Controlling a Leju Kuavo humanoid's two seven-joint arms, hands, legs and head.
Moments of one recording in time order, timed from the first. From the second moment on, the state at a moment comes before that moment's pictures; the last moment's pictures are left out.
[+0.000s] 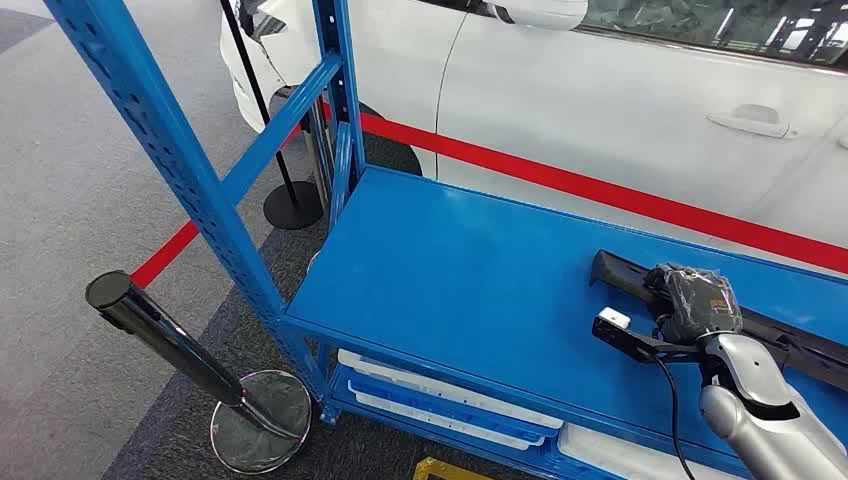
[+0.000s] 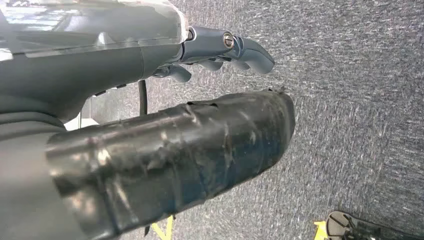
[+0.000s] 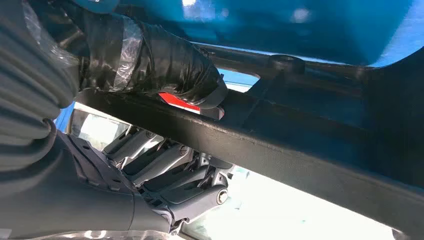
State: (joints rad) left arm 0.04 -0.26 1.06 -0.42 -1.17 -0.20 0.06; right arm -0.55 -0.55 0.39 -1.08 1.12 -0.31 -0.08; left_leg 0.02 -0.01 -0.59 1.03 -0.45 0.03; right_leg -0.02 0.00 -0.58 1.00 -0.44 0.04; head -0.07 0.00
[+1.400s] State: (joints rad) left arm 0.03 -0.30 1.15 -0.48 -1.30 -0.22 0.05; right arm -0.33 -0.57 0.19 -1.53 0.94 -0.45 -0.25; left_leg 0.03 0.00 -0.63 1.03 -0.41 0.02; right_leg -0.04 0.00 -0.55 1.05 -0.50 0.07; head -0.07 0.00
